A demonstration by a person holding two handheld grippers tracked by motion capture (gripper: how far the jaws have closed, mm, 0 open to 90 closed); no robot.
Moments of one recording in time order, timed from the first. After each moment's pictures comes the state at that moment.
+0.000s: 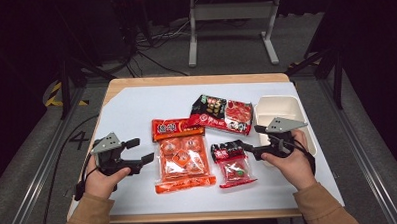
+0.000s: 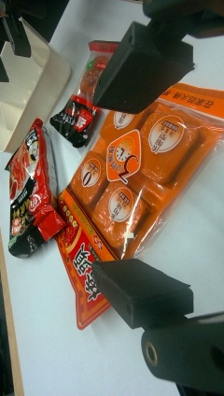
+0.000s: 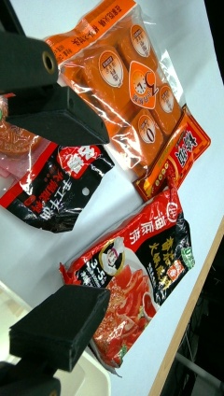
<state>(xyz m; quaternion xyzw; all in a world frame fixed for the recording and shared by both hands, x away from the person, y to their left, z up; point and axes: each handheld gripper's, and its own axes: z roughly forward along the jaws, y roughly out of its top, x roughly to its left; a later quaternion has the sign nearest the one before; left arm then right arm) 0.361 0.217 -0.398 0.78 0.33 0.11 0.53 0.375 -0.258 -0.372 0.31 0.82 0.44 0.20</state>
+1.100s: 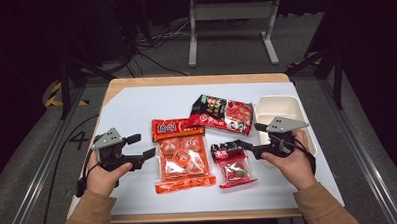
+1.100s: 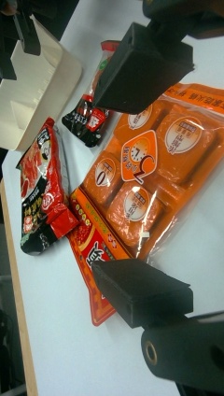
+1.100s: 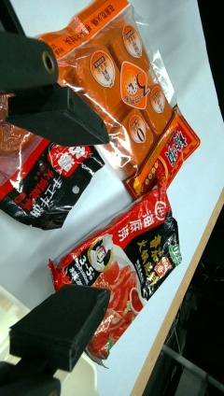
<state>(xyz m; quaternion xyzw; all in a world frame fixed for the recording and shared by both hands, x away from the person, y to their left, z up) 0.370 0.209 -0.387 0.77 0.34 0.11 0.53 0.374 -0.257 -0.367 0.30 0.81 0.45 0.21</state>
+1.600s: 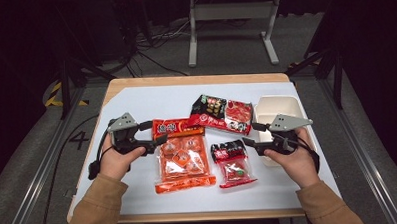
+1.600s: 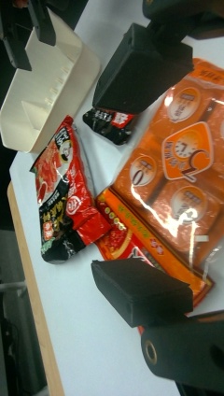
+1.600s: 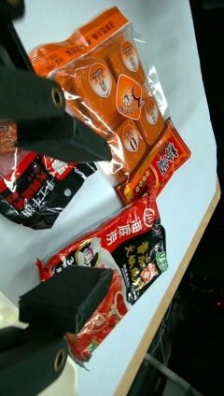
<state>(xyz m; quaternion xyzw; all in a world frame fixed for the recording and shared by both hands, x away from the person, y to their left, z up) 0.406 0.174 -0.370 0.78 0.32 0.10 0.53 0.376 -0.262 -0.360 0.27 0.81 0.47 0.21</state>
